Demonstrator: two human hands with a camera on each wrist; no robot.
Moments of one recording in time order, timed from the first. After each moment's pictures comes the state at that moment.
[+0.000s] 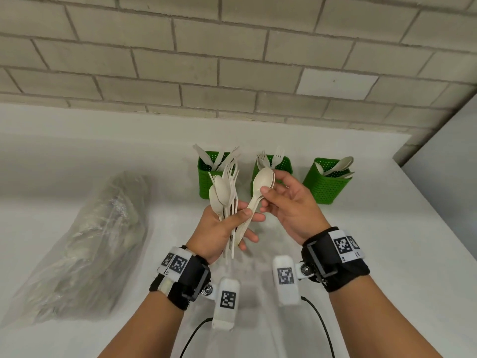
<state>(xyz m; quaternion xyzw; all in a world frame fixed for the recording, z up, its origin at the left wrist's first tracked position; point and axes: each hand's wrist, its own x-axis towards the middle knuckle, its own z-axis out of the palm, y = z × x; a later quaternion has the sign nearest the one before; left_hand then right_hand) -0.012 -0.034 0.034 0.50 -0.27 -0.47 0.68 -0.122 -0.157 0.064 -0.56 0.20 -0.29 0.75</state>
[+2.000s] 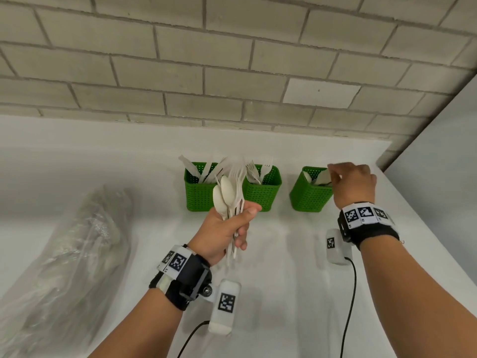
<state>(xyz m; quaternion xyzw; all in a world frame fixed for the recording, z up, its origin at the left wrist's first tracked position) -0.006 -0.073 0.030 0.46 -0.28 -0.50 0.68 -0.186 -0.306 0.063 -0.82 0.52 -0.23 0.00</state>
